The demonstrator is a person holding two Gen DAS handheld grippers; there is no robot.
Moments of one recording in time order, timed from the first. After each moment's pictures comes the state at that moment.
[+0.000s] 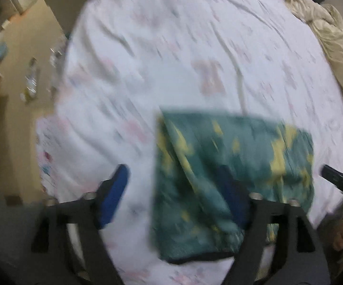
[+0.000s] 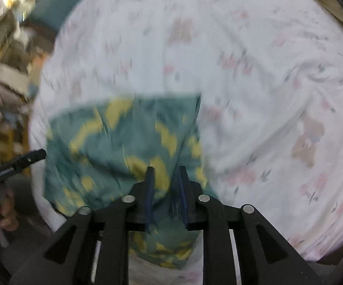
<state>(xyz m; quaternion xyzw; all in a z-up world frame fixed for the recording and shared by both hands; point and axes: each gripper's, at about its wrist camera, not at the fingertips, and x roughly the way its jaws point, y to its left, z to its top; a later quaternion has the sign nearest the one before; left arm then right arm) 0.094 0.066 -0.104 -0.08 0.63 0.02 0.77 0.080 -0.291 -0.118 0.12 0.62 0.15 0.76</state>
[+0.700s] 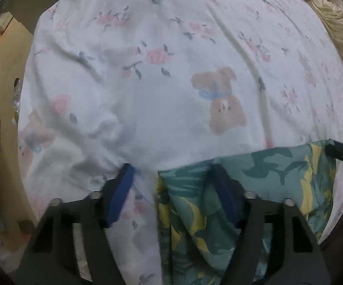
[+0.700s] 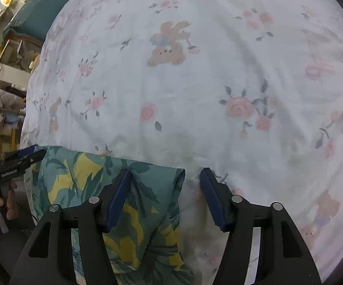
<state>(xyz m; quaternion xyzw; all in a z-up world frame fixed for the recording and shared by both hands) 0.158 0.048 -0.163 -0.04 0.66 -0.03 0.75 0.169 -0.284 -0.176 0.10 0.66 0.19 0.72</state>
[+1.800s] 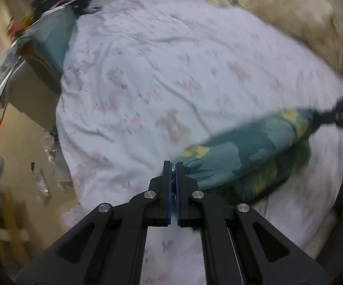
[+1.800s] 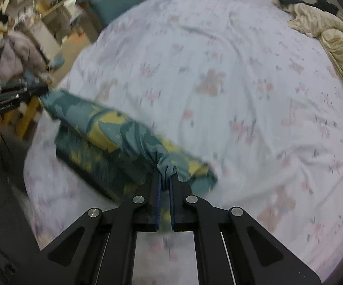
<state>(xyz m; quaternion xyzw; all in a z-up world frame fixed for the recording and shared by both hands) 0.069 0.011 -0.061 0.14 0.53 -0.14 0.83 0.058 -0.275 -0.092 -0.06 0.55 0.26 0.79</state>
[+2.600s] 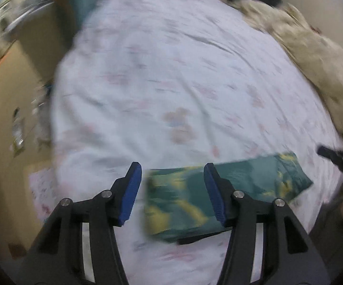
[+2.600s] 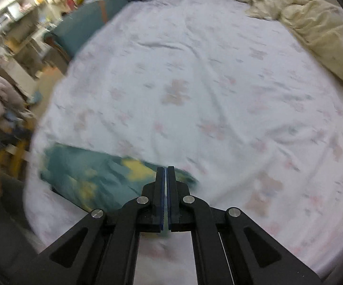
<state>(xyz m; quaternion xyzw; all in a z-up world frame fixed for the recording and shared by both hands) 0.093 0.034 -0.075 -0.03 0.55 -0.10 0.83 0.084 -0.296 -0.069 0.05 0.51 0.19 0.83</state>
